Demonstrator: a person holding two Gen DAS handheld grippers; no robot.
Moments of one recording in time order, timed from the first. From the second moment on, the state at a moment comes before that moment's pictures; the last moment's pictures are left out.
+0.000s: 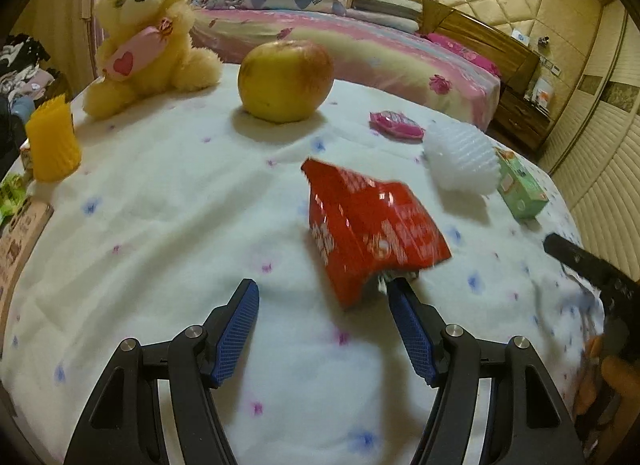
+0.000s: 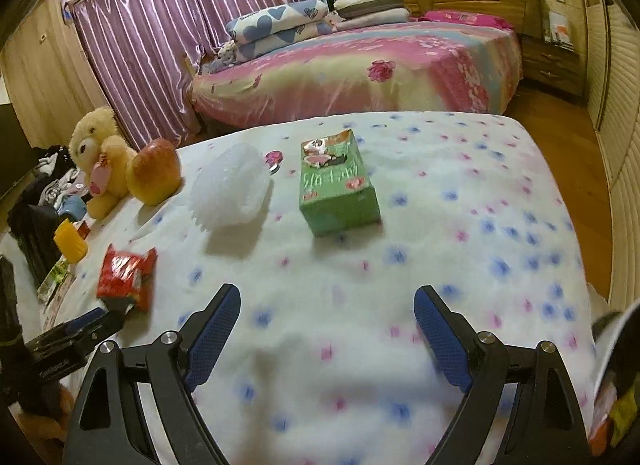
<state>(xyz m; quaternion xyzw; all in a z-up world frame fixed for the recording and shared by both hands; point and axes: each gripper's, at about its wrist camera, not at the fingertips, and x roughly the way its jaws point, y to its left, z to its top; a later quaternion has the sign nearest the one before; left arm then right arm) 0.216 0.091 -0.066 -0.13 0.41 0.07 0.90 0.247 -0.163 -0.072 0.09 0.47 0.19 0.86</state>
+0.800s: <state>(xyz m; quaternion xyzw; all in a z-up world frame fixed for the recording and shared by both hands) 0.239 0.079 -0.074 -0.13 0.40 0.02 0.91 0.283 -0.154 -0.079 0.07 0.47 0.18 0.86</state>
